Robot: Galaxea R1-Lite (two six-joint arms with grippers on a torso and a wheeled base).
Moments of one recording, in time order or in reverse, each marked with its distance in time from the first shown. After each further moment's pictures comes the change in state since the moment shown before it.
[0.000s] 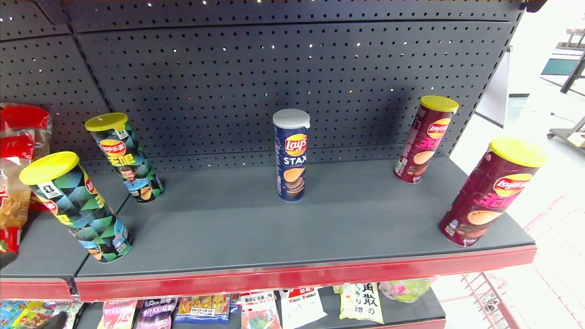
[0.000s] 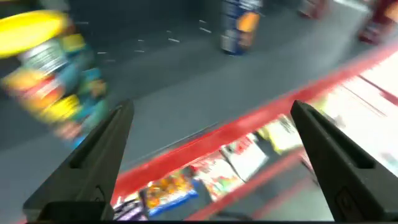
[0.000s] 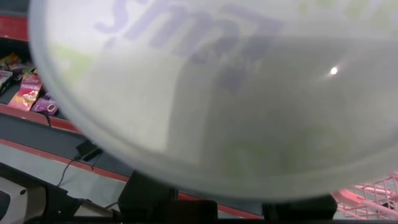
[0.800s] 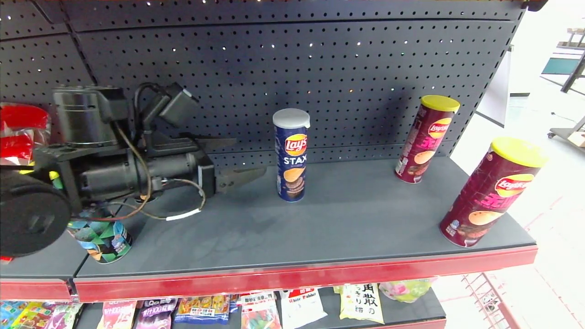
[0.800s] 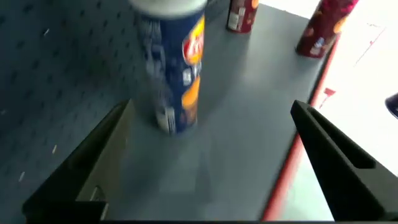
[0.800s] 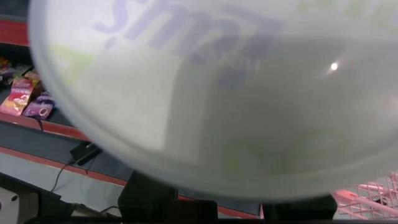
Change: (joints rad) left arm -0.242 1.083 -0.482 -0.533 -0.214 0.047; right arm 0.001 -0.005 0.000 -0.001 -0.033 0.000
